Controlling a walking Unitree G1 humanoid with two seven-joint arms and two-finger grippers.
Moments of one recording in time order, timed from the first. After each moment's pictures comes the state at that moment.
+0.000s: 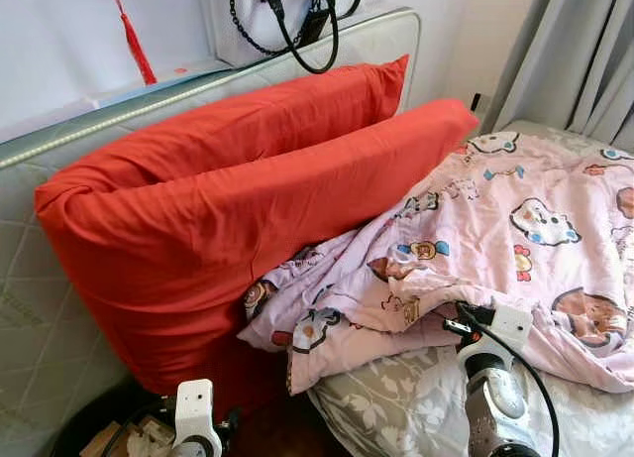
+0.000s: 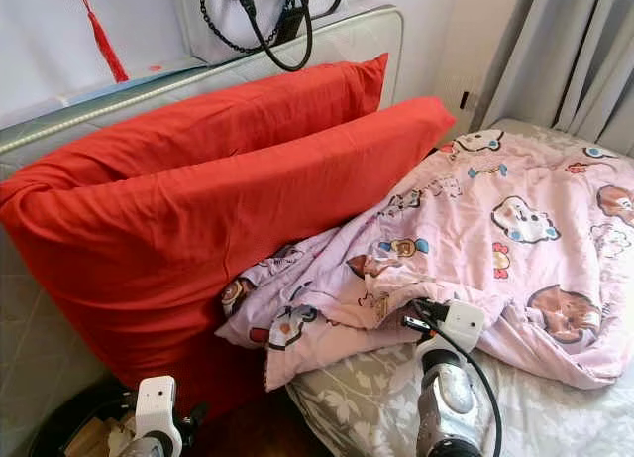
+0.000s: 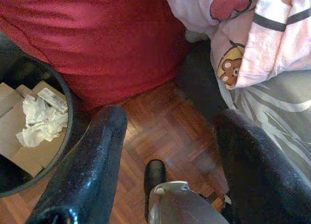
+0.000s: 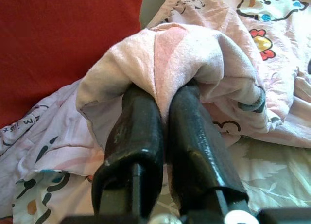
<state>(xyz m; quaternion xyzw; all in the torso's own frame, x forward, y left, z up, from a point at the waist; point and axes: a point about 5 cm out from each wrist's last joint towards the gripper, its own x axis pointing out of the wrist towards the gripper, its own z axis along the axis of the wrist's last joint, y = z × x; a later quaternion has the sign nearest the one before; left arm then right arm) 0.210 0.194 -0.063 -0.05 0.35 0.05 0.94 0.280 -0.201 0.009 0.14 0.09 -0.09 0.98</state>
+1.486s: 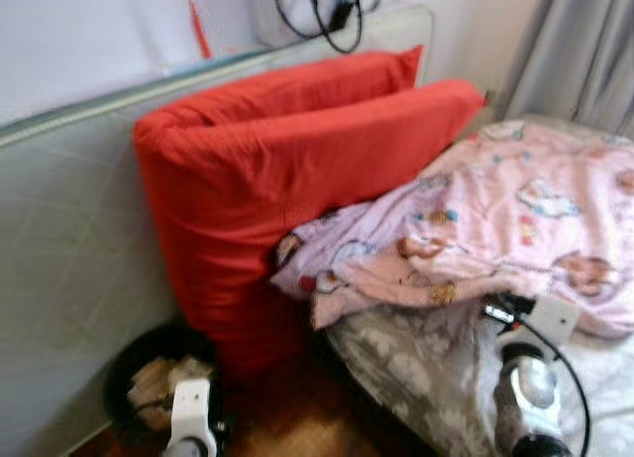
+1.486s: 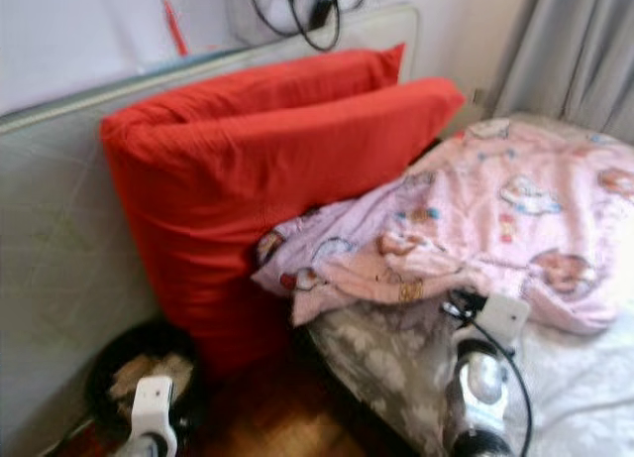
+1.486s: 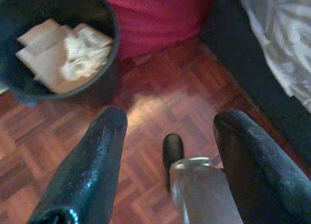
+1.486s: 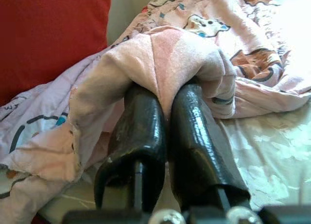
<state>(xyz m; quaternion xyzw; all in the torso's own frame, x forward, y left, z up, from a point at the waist) 0.208 0.200 -0.065 -0.04 0.37 0.04 0.93 0.287 -0.245 0.033 0.09 0.04 -0.19 0.98</state>
